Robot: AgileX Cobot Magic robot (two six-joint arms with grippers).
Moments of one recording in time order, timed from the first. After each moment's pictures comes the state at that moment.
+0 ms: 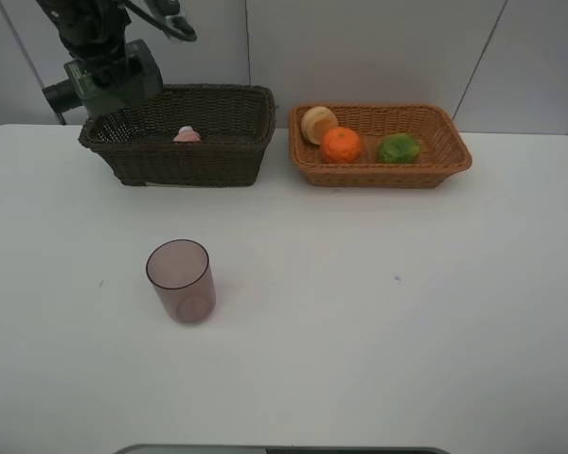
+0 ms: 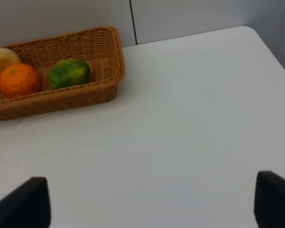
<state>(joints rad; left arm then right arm) -0.29 1.91 -1.62 0.20 0.81 0.71 -0.02 0.00 -0.53 -0.14 1.06 0.17</state>
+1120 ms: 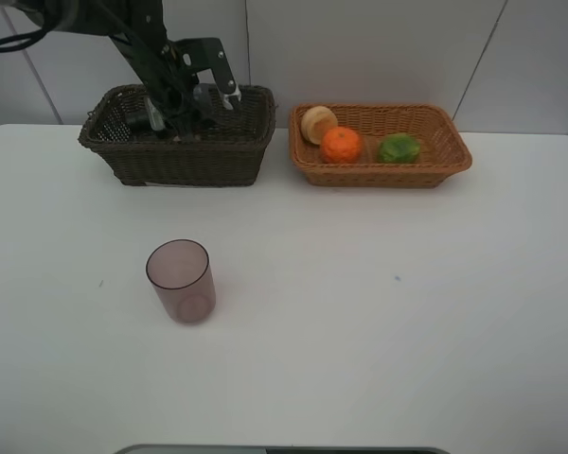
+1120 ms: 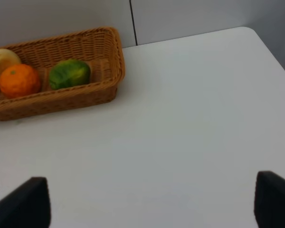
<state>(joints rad) -0.33 2.25 -1.75 0.22 0.52 0.79 -0.02 -0.01 -0.53 -0.14 1.06 0.17</state>
